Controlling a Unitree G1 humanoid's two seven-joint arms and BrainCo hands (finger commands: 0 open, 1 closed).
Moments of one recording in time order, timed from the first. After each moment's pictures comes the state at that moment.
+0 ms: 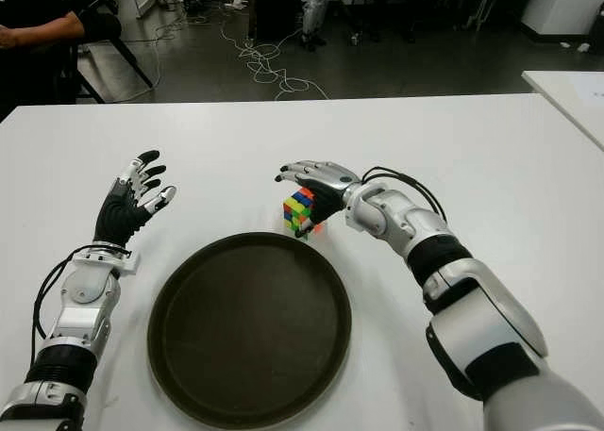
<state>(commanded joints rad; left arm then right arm) -0.33 0.16 0.09 0.65 0.03 -0.54 -0.07 -0.87 -0.29 0.58 1.03 -0.74 -0.51 0.01</state>
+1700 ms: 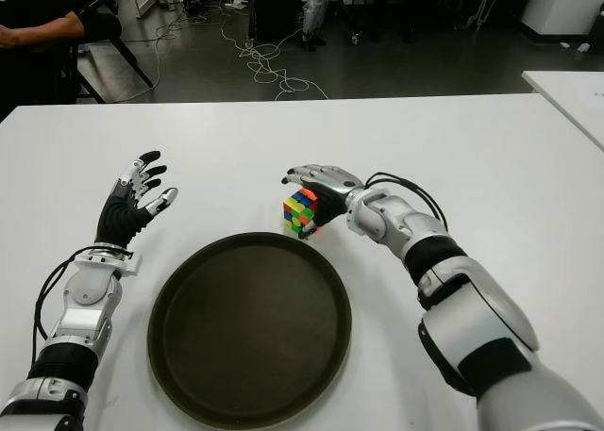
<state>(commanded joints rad) -0.36 0.17 0.08 0.72 0.06 -0.63 -0.04 -0.90 -0.26 0.61 1.15 -0.75 -0.51 -0.05</state>
